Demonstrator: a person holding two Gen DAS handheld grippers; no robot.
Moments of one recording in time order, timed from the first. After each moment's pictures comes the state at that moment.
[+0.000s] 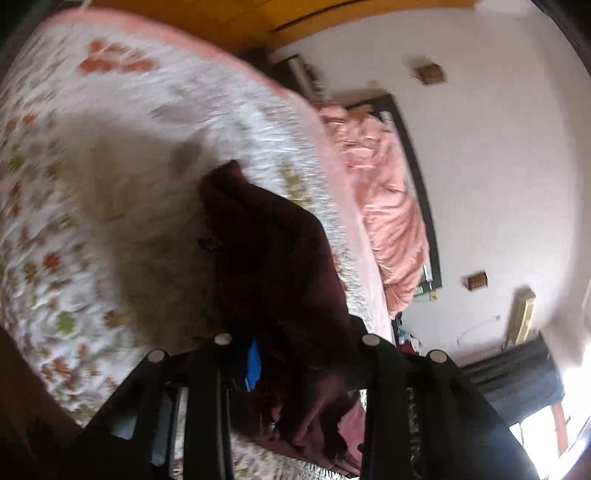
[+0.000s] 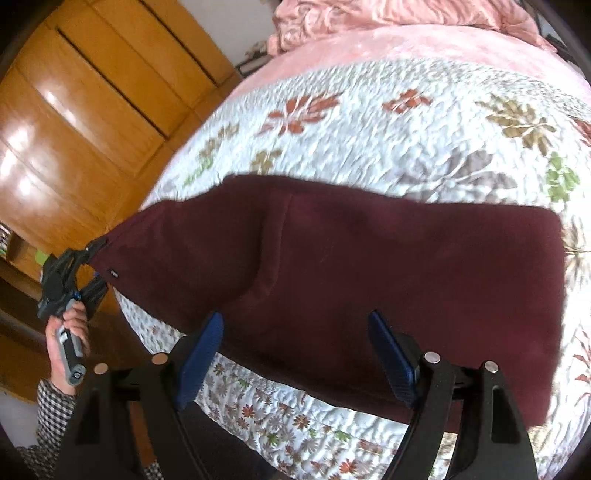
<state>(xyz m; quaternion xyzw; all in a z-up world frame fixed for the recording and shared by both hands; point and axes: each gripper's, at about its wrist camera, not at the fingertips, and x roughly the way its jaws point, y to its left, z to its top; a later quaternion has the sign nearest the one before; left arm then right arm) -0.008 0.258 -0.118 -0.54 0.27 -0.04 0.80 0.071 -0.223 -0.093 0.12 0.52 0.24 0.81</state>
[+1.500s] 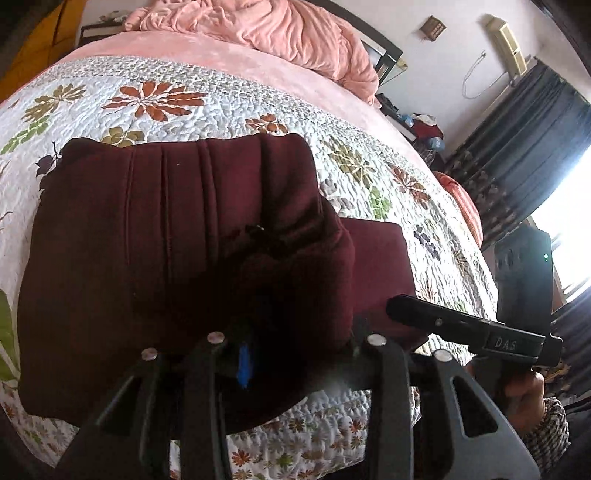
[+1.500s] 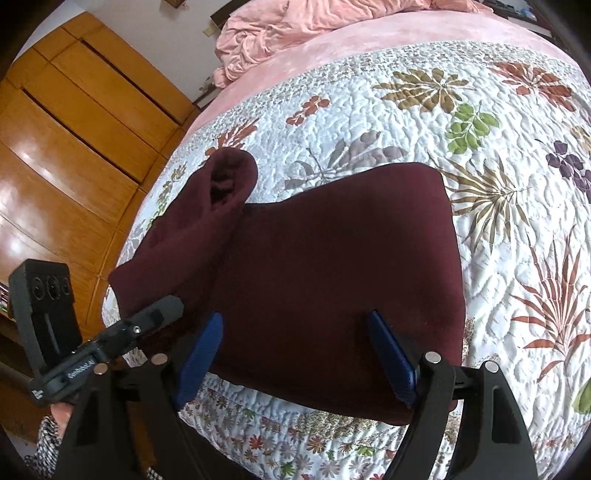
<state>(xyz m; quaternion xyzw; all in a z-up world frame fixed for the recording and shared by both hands) 0.060 -0.073 -0.114 -0.16 0.46 -0.22 0.84 0.062 -0.316 -0.118 0.19 0.51 0.17 0.82</state>
